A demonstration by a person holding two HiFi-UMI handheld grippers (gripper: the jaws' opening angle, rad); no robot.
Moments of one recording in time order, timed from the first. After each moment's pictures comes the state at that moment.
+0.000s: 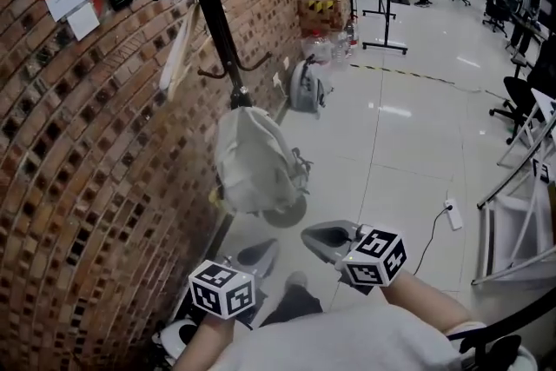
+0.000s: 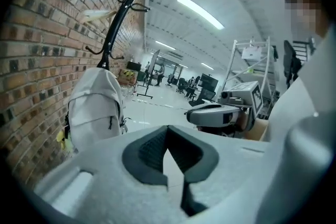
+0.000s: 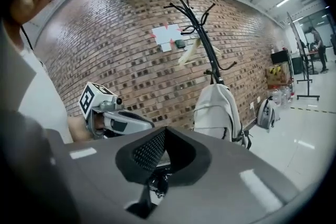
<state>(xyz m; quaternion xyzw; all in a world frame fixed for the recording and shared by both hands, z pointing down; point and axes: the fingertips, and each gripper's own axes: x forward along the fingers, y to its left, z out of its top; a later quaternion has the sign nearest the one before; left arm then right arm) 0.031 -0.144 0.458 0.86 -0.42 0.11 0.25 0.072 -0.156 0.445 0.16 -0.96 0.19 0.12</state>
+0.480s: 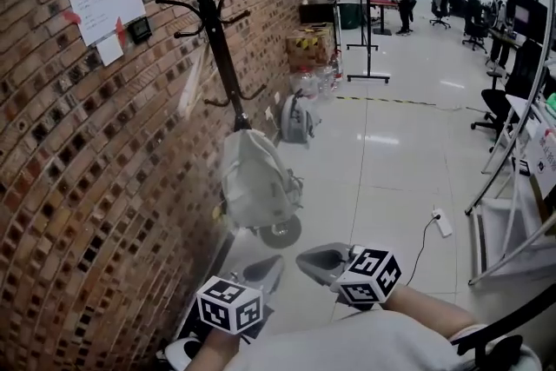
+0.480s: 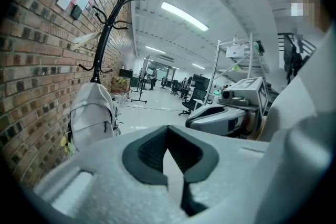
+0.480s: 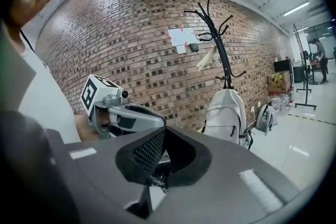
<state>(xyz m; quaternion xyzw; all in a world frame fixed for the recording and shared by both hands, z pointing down) 0.047 -0.037 0.406 0.88 -0.41 0.12 0.21 0.066 -0.027 0.399 0.16 -0.96 0.16 0.14</state>
